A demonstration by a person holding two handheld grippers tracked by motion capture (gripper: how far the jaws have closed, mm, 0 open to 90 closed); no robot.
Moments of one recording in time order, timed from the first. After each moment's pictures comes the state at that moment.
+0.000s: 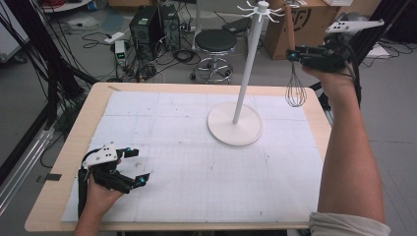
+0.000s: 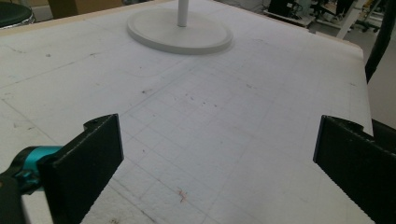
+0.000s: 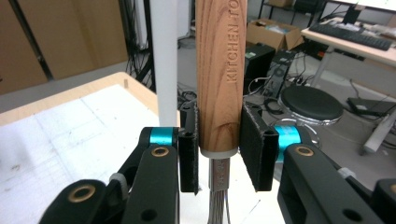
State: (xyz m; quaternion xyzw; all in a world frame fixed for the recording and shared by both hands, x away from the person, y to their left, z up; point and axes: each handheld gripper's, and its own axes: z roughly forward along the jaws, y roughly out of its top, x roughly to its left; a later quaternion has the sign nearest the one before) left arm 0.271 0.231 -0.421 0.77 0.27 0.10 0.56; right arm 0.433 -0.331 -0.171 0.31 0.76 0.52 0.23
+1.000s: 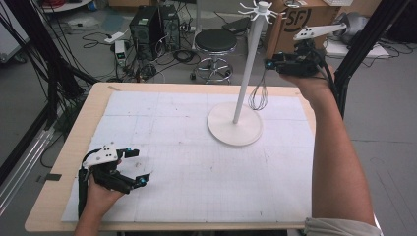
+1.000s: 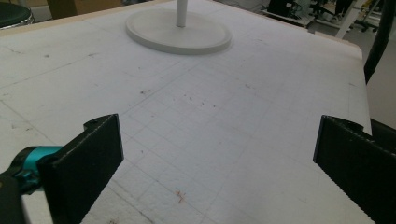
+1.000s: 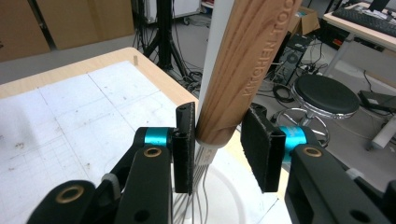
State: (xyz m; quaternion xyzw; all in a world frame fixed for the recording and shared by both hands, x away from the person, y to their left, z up) left arm 0.270 0.230 -0.420 0.78 0.27 0.10 0.56; right arm 0.433 -0.279 -0.183 0.29 0.80 0.47 0.22
